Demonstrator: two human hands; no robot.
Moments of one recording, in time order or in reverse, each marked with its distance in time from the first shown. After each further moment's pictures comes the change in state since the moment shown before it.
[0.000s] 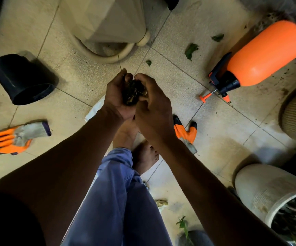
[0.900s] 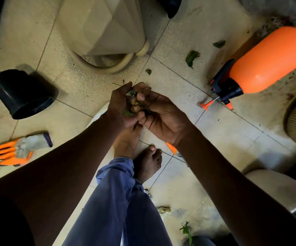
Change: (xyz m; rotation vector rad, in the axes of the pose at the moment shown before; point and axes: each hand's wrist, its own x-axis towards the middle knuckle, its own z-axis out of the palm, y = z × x) left_hand 0.015 0.010 0.014 0.232 0.260 -0.063; right_hand 0.053 0.025 -0.022 1.231 -0.496 0.556
